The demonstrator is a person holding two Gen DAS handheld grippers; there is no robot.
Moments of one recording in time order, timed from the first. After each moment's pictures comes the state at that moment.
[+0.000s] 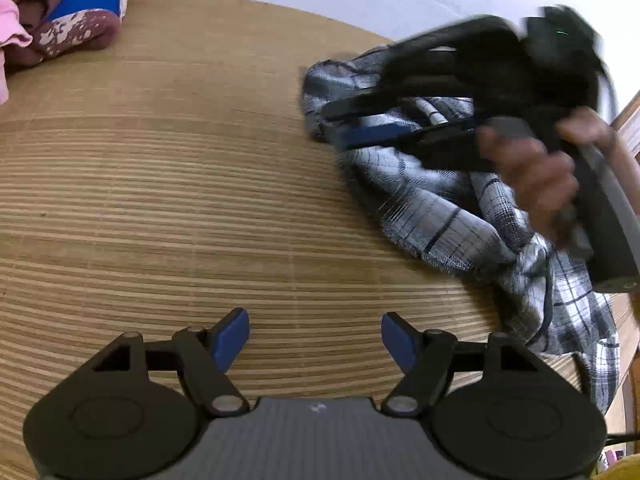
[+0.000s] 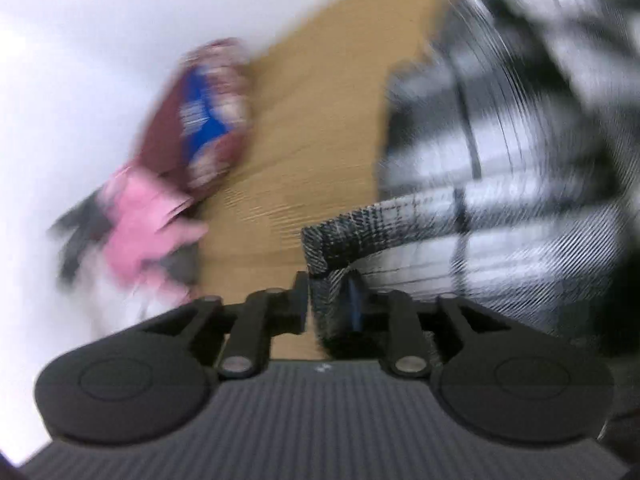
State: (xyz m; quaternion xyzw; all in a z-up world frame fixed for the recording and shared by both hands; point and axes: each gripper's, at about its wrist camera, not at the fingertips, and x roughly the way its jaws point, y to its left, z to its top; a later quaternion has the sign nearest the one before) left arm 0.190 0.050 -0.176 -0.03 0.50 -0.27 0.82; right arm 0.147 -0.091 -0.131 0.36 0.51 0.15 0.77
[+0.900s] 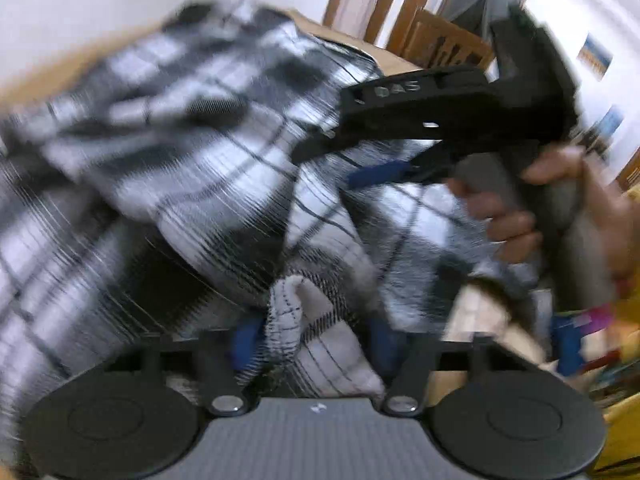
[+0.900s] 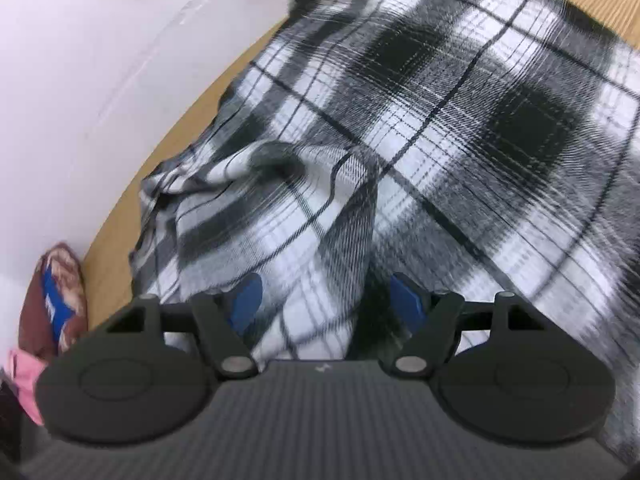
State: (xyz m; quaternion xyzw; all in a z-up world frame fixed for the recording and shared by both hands) left arm 0.198 -0.160 -0.177 0.18 0.44 -0.62 0.63; right arm -0.015 -0.300 -0.134 0.39 0.36 -0.14 0.84
